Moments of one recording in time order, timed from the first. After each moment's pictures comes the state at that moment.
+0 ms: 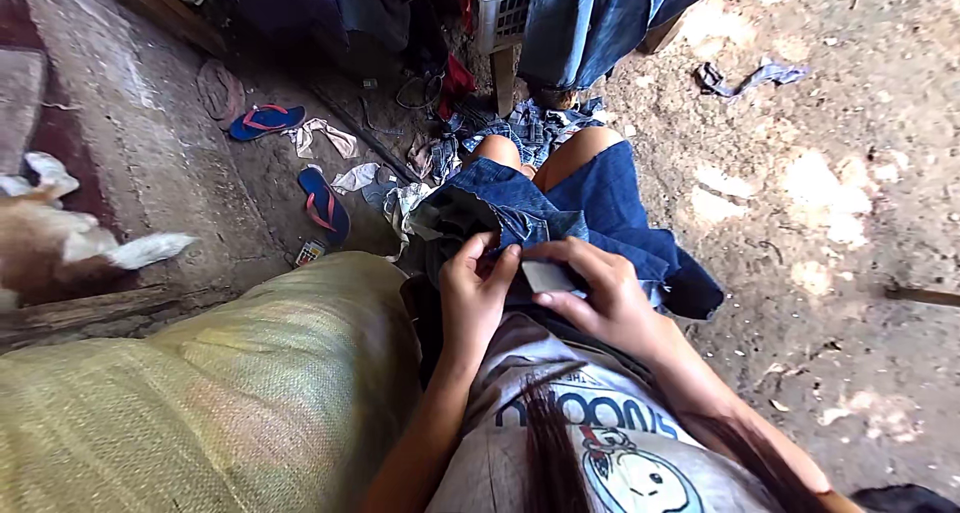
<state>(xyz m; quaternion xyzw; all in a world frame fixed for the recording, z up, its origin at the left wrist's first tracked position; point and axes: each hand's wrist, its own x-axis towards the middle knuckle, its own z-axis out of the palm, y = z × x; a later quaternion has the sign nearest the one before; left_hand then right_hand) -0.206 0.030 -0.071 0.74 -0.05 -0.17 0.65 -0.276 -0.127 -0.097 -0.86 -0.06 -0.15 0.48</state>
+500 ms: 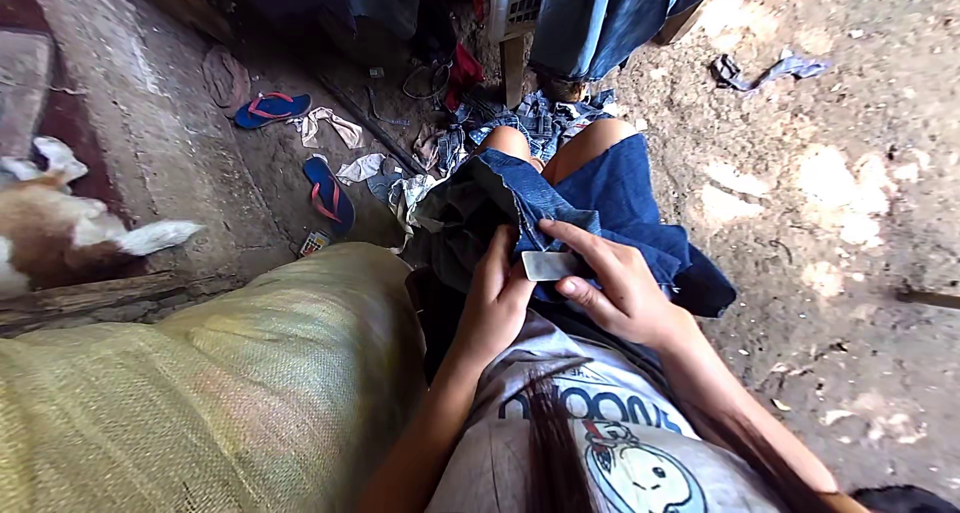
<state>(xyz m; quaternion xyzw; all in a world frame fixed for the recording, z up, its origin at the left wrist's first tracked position) -0.211 0.032 -0.061 0.64 -0.12 -0.26 0.71 -0.273 -0.136 -0.100 -0.87 -0.10 -0.13 0.46</state>
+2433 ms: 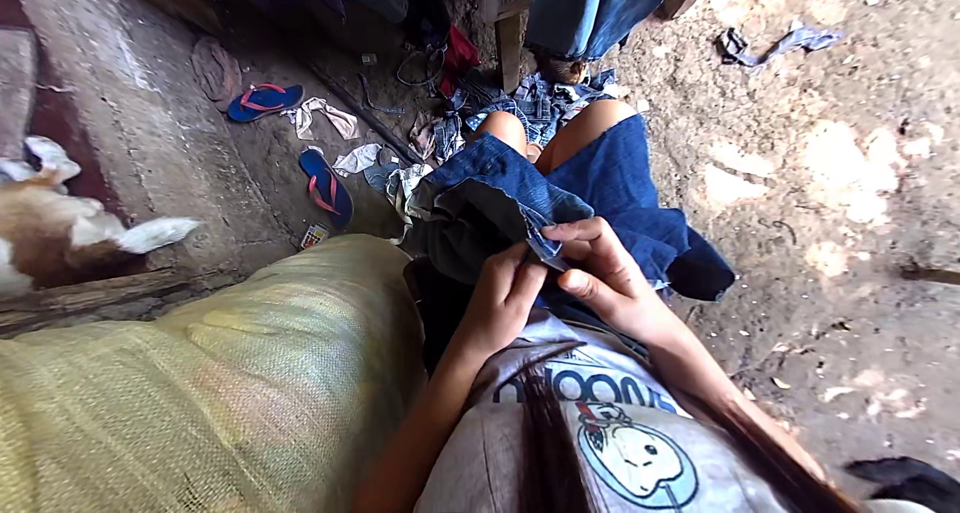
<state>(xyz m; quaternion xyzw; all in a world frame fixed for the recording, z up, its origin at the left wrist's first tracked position) -0.219 0.033 -0.078 0.66 -0.22 -0.24 0.68 -0.289 -0.126 -0.105 -0.67 -0.03 -0.04 0.74</state>
